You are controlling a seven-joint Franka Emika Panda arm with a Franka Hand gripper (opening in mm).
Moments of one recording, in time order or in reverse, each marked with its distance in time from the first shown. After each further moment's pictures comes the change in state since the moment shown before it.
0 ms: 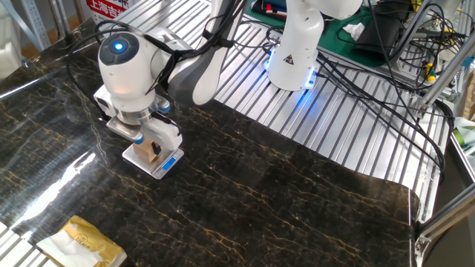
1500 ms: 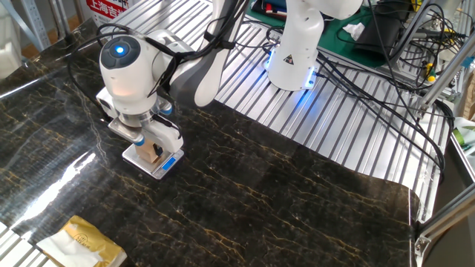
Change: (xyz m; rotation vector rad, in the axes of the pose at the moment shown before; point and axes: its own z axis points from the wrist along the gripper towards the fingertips) arm 0.001 0.005 0.003 0.001 0.016 0.038
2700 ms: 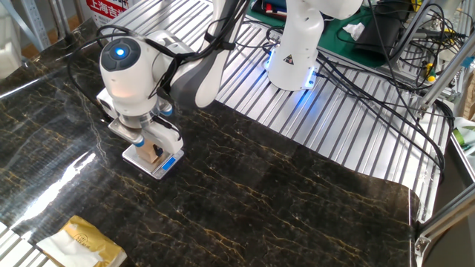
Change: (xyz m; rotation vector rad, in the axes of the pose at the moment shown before) arm 0.000 0.000 0.001 0.010 0.010 0.017
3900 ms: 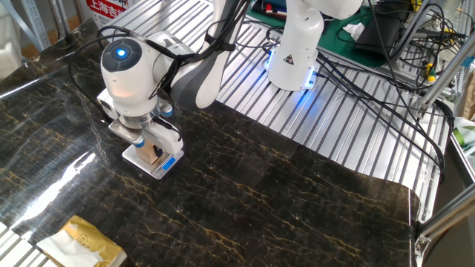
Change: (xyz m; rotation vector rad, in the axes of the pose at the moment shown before) arm -0.001 0.000 0.002 -0.001 -0.008 -0.002
